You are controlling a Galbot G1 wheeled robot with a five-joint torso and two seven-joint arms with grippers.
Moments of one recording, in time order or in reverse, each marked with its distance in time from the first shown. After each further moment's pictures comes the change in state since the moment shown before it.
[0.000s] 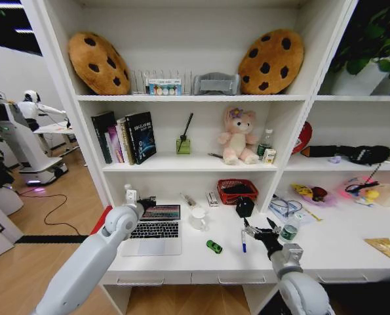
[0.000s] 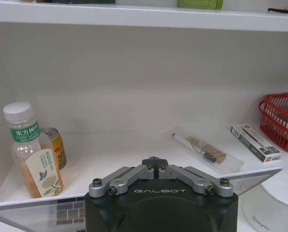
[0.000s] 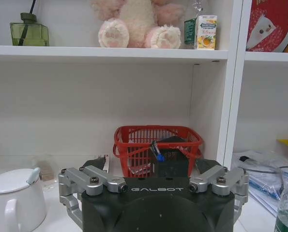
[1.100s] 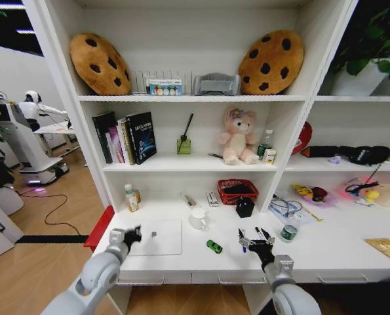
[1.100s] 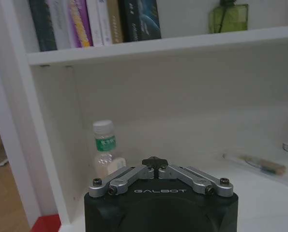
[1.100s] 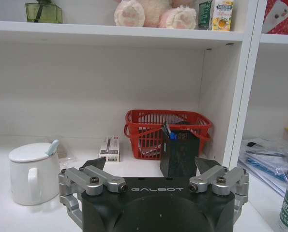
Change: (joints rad) left arm 0.442 -0.032 -0.311 -0.046 0.509 -0.413 0.296; right arm -0.066 0.045 -0.047 -0.001 -0.084 0.042 -0.014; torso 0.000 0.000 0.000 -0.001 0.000
